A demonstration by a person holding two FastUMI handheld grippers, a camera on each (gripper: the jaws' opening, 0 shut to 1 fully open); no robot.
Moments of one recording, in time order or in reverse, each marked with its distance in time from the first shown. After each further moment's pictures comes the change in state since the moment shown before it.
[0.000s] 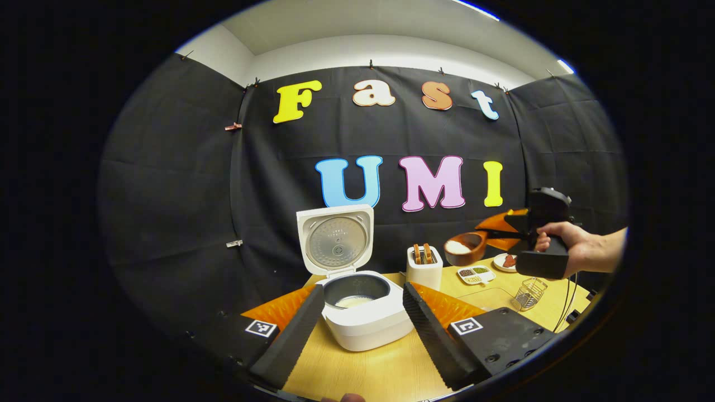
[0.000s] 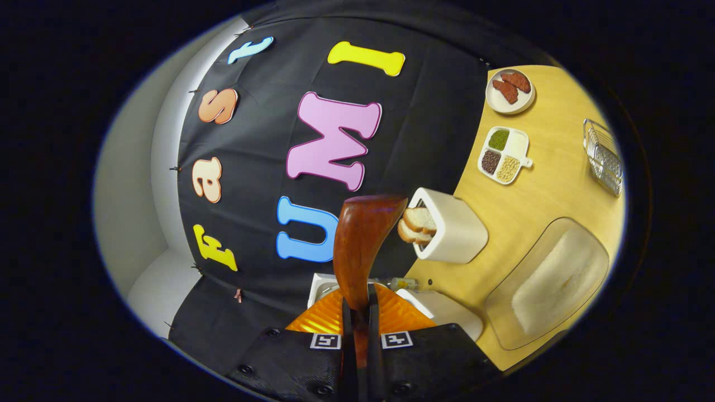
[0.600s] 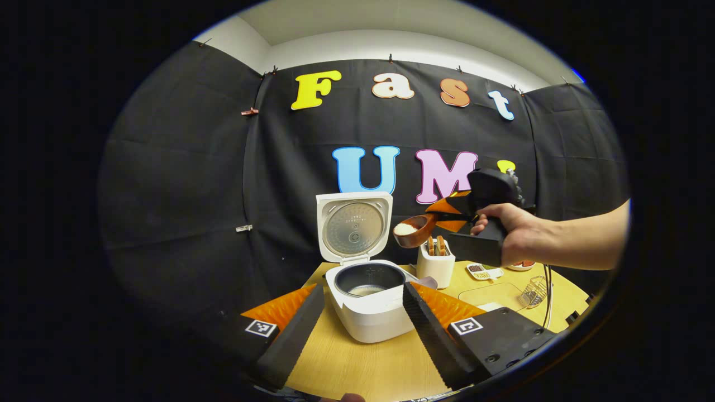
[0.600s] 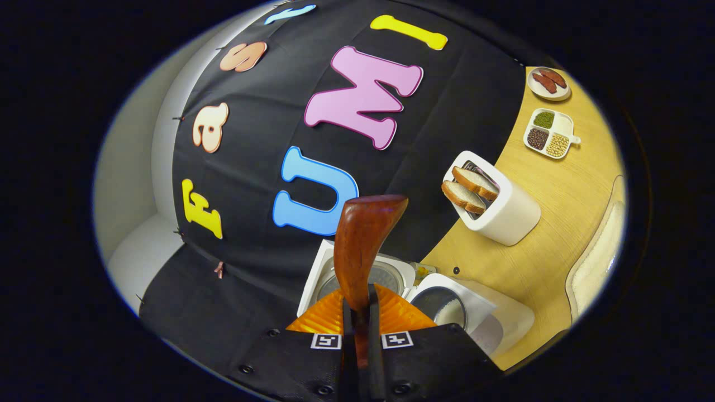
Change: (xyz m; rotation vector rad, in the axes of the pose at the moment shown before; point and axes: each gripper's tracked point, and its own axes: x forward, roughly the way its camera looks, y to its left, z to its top) left arm -0.004 0.044 -0.029 -0.057 0.042 0.046; right arm 0.112 0.031 -0.109 -0.200 0.051 -0.034
